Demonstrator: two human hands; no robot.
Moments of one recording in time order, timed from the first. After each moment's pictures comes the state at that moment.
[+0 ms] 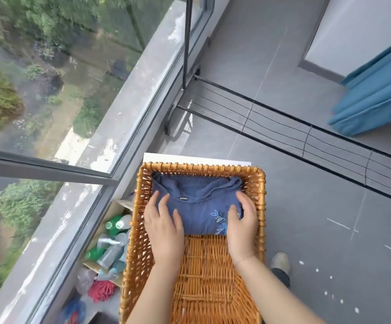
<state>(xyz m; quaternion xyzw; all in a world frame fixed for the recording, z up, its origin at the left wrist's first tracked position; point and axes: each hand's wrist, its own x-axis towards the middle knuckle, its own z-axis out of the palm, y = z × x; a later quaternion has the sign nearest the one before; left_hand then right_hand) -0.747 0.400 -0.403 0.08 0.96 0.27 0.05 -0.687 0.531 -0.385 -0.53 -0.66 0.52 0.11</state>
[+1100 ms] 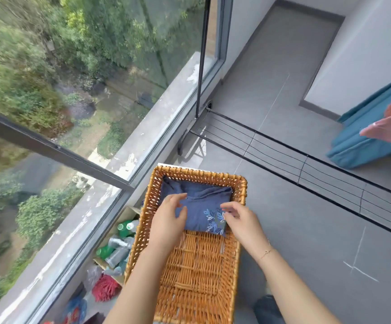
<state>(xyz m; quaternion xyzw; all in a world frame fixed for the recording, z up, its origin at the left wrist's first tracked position) -0.730 0.414 -0.273 0.10 0.91 0.33 0.22 -0.647 0.584 -0.287 -0.31 -0.78 0.53 -0.13</state>
